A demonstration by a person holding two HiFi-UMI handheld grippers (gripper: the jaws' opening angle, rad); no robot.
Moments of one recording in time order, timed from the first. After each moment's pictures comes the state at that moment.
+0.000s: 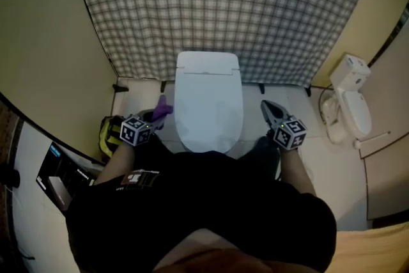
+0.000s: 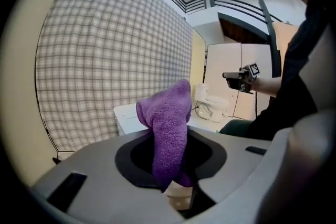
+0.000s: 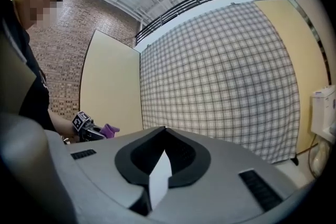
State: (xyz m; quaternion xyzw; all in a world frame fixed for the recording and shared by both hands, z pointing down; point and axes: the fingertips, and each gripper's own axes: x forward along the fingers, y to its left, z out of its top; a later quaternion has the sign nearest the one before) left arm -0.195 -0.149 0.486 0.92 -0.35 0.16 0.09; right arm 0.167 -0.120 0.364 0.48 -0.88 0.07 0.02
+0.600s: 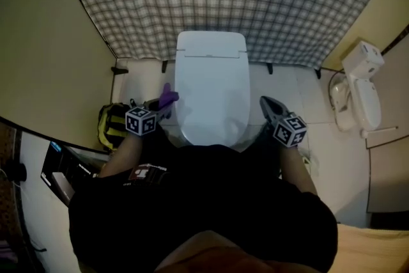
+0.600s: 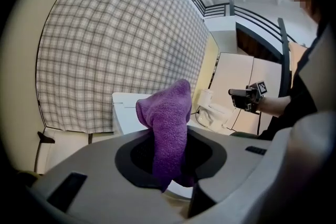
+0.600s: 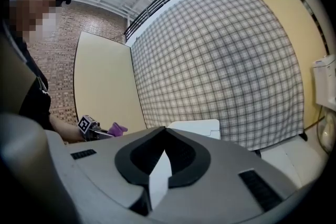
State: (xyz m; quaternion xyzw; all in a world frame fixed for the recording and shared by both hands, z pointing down) left arm -0.181 -0.217 0.531 0.90 -0.35 0.13 0.22; right arm 0.151 -0.184 0.424 0.46 -0.87 0.17 0.04
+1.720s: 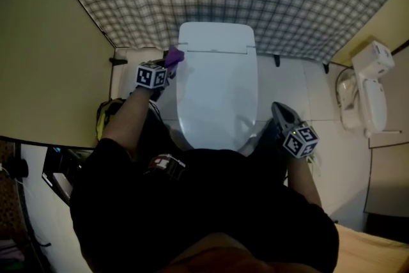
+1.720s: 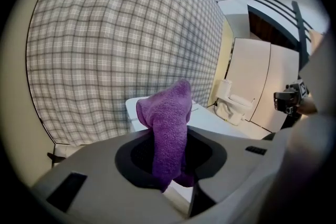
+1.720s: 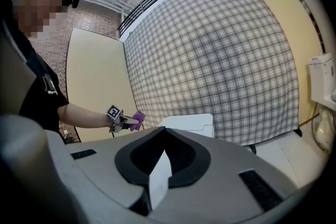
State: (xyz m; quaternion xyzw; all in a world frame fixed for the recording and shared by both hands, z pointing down) left arm -0.175 -0.409 0.539 0.87 -0.40 0.20 0.18; right arm 0.176 -0.196 0.444 0.48 -0.86 0.18 0.05
